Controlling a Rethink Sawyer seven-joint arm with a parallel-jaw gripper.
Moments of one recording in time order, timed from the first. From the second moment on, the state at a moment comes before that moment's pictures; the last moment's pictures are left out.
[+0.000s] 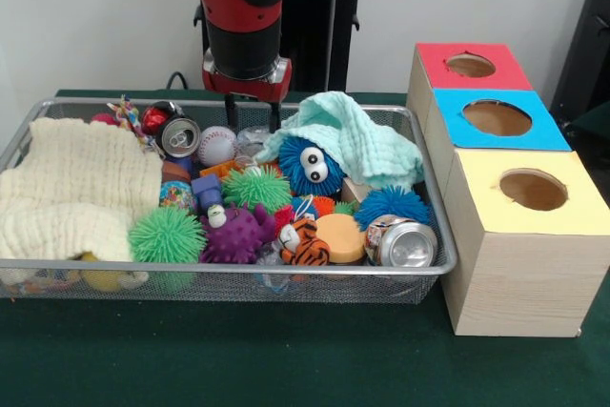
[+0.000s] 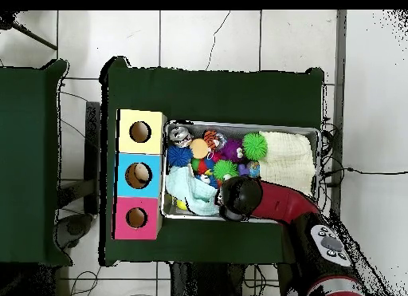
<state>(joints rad) -0.45 -0.54 0.04 1.77 -0.21 0.60 1.74</state>
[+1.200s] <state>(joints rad) -0.46 -0.52 0.05 1.77 -0.22 0.54 1.74</state>
